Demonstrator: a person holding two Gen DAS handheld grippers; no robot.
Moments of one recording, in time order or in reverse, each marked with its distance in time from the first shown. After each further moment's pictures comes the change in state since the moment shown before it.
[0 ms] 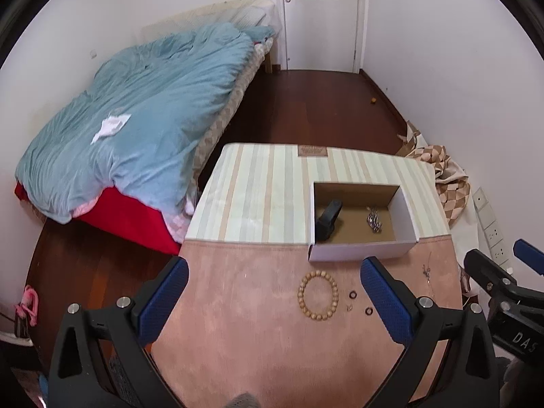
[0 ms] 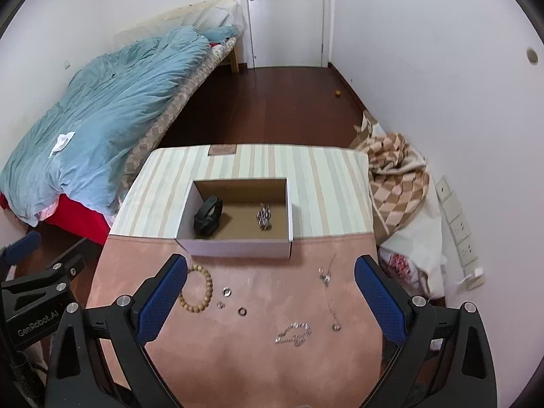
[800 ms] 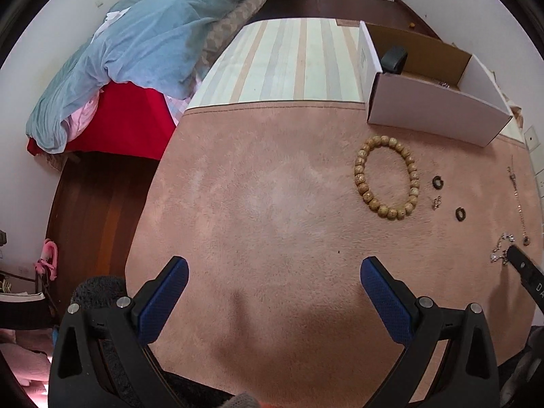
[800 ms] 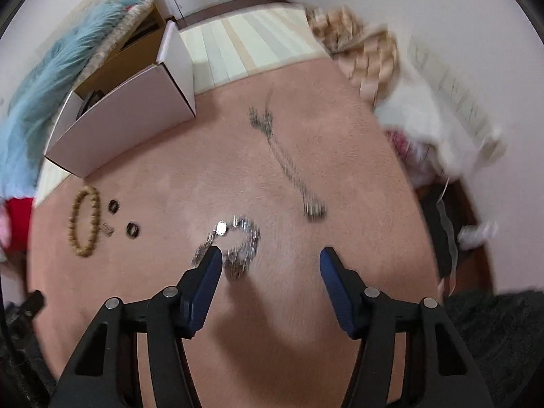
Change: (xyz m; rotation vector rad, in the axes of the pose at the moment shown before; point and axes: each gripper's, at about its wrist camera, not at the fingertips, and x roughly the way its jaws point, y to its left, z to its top) left arm 0.119 0.004 -0.114 -0.004 0.307 0.153; right arm 0.149 -0.067 -0.144 0.240 0.248 -0.113
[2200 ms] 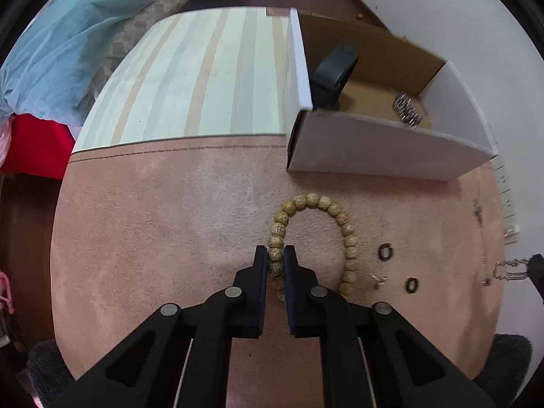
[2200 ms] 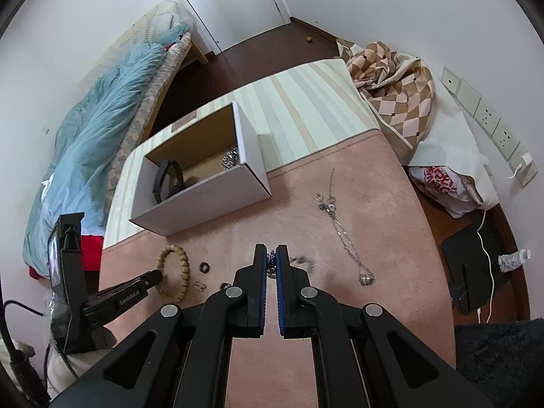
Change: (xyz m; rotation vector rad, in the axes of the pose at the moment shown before) left arm 0.041 -0.043 0.064 0.063 0.041 -0.308; right arm -0.060 0.004 0.047 0.075 -0.111 0.292
